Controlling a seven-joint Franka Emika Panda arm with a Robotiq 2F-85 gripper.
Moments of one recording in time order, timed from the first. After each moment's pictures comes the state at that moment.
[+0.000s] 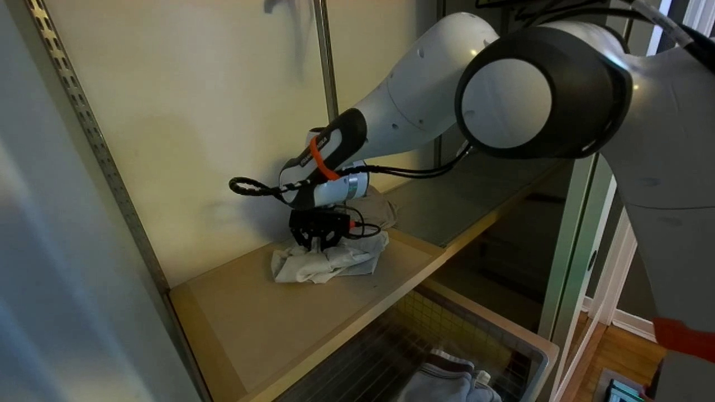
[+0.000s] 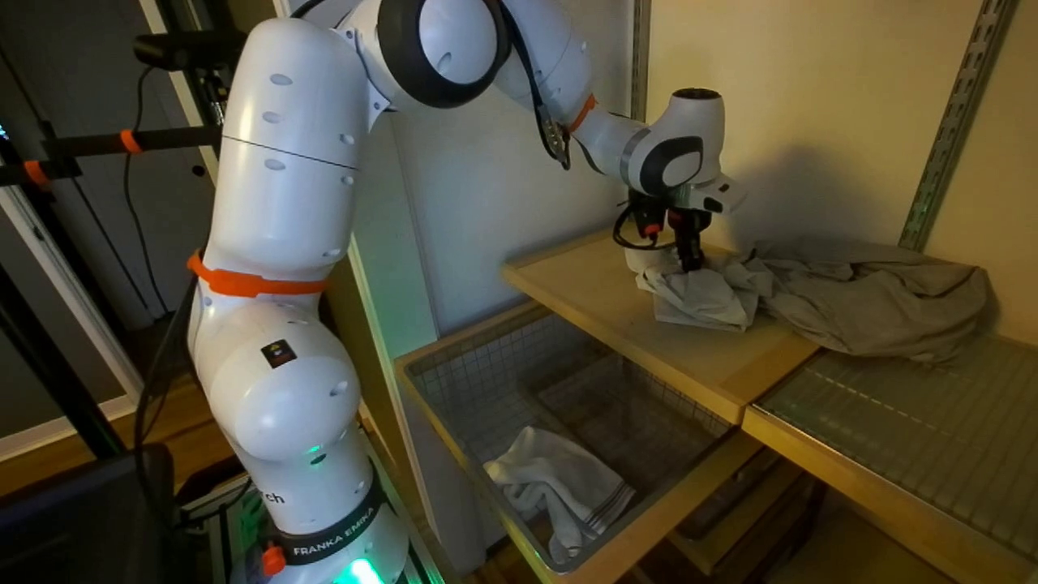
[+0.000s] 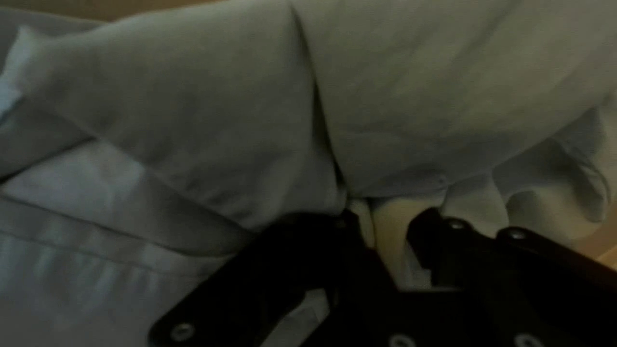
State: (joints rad) arm 0.12 0.41 -0.13 -1.79 0.21 2.43 0.56
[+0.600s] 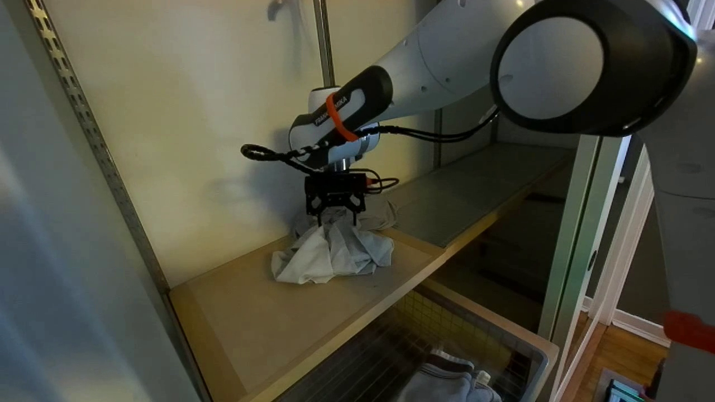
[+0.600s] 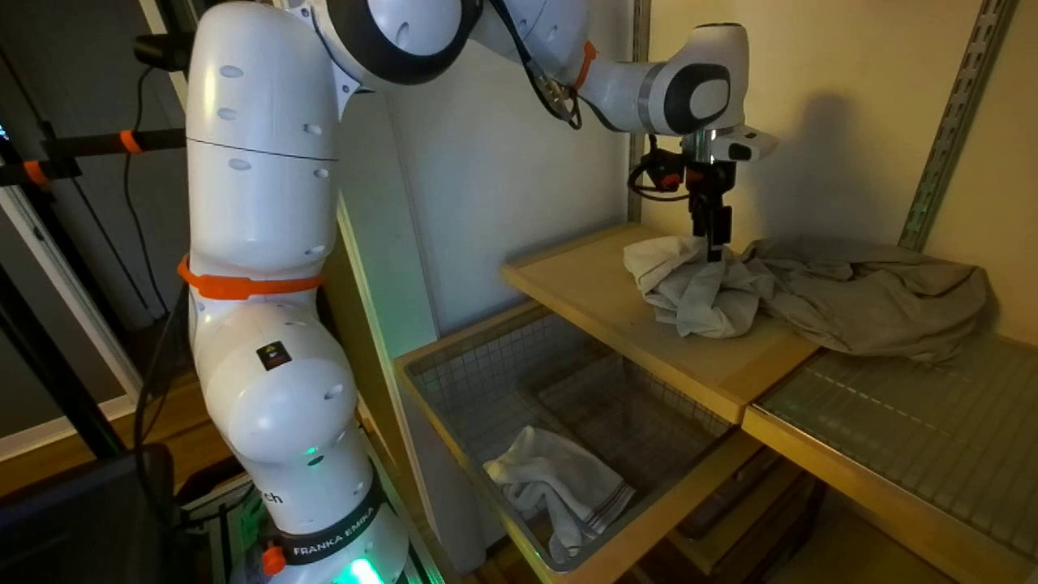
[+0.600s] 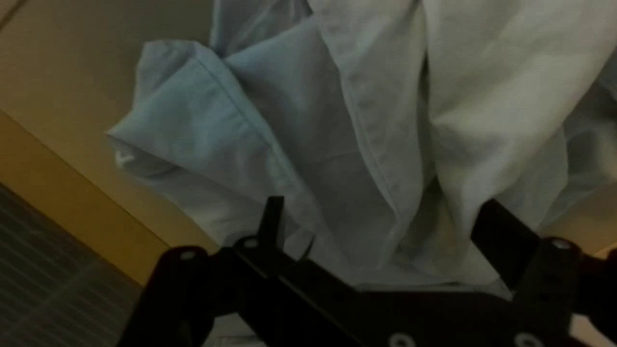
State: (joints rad) arm 0.08 0.30 -0.16 -1.72 0.03 2.12 0.60
